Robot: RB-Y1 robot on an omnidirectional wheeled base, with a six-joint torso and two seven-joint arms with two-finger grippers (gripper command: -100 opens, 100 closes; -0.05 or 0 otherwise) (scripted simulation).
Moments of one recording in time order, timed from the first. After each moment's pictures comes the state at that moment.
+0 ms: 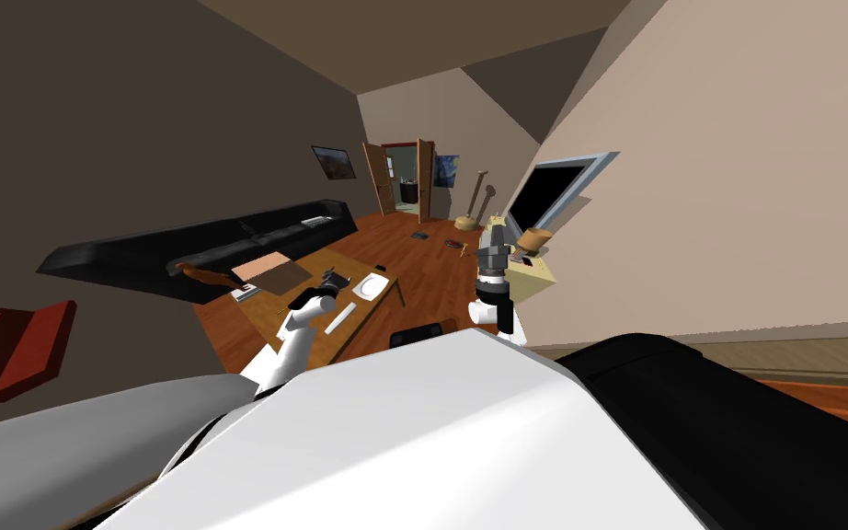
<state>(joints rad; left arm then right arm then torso) -0.13 0.39 0.15 -1.37 0.56 0.29 0.30 0.48 -0.04 -0.05 -2.37 -0.02 -0.48 0.16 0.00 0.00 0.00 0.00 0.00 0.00</state>
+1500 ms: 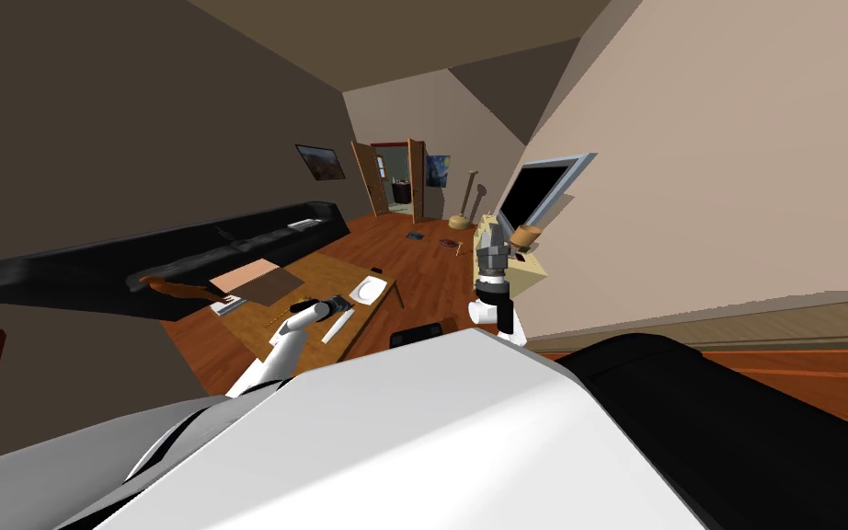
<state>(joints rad) -0.18 0.49 0.12 -1.04 0.70 0.68 0.35 0.48 -0.04 -0.05 -2.37 -0.02 -0.48 0.16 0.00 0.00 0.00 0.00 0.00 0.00</state>
